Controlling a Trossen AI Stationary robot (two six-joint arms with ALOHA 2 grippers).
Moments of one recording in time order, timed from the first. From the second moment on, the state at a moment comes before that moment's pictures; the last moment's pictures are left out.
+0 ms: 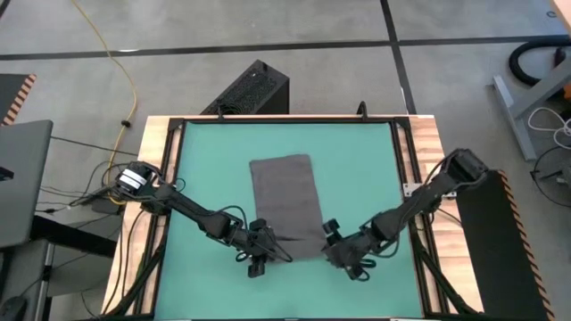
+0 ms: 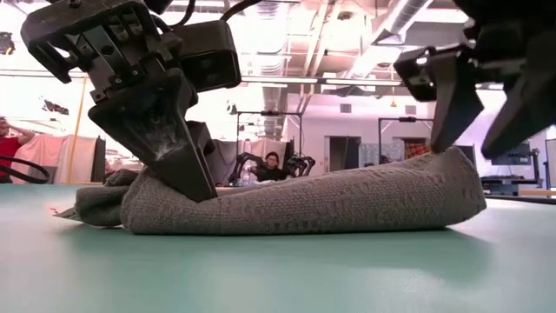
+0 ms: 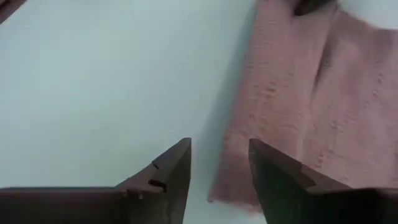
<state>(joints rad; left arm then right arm) -0.40 1.80 0.89 0.06 -0.04 -0.51 0.58 1.55 0.84 -0.17 0.21 -0.04</state>
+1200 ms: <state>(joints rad) -0.54 1.81 0.91 -0.02 -0.25 -0.35 0.50 1.73 0.84 -0.13 0.31 0.00</state>
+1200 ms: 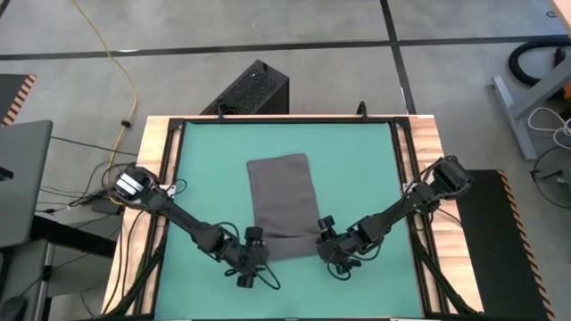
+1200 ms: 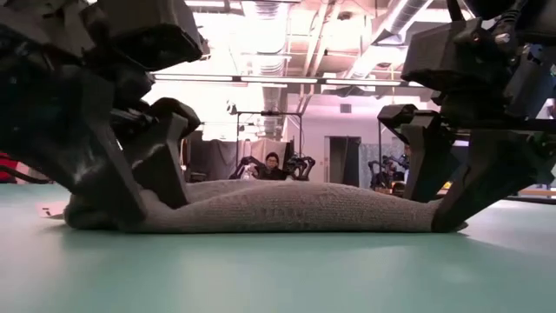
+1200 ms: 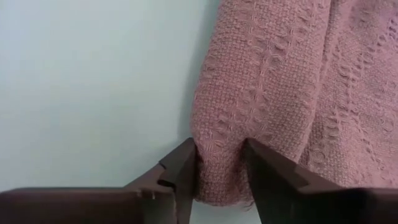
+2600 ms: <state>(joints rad) -0.47 1.77 0.47 0.84 0.18 -1.12 0.31 1.70 0.84 -0.06 -0.45 0.53</state>
